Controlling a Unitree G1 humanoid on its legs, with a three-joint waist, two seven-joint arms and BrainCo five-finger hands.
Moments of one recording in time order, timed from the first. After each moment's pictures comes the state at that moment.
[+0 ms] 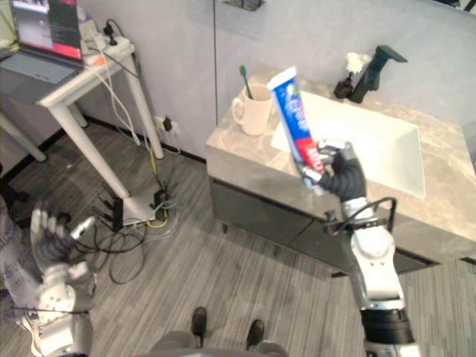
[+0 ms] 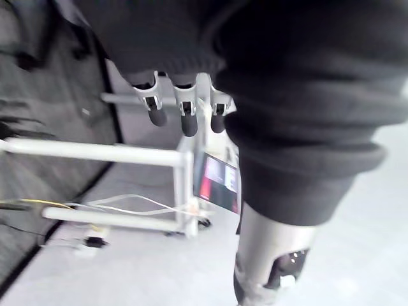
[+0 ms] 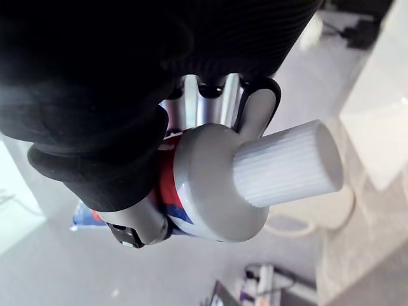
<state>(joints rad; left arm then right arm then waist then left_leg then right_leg) 0.16 0.22 0.30 -0.11 -0.36 -0.29 0.01 0.00 -0.38 -0.01 -0.24 0.29 -0.23 0.19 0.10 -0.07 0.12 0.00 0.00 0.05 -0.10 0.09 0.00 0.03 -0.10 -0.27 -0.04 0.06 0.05</state>
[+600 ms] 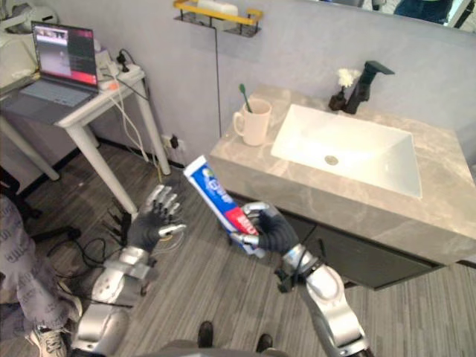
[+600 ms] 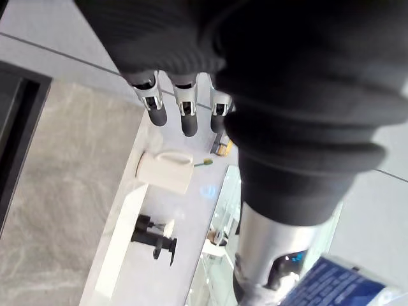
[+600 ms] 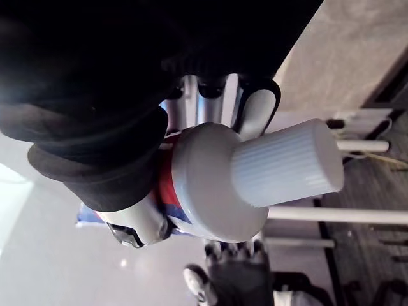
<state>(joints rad) 0.08 0.25 -0.21 -0.16 -0.51 -0.21 -0.22 0.13 -0.30 0.25 -0.34 0.32 -0.19 0.33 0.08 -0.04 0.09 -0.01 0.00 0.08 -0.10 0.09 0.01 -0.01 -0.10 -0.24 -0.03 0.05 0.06</state>
